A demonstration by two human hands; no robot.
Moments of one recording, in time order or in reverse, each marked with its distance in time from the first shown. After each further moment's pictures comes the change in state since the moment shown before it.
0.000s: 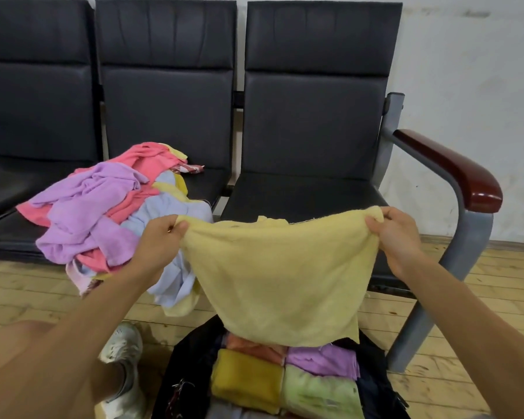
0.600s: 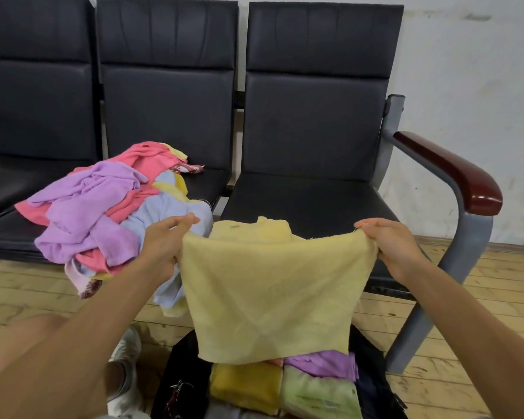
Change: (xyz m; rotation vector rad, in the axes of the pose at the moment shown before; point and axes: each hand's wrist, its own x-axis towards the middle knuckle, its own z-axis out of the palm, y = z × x) left_hand 0.000 0.009 0.019 -0.324 0.117 -0.252; right_hand 0.006 0.010 0.000 -0.105 -0.080 0.072
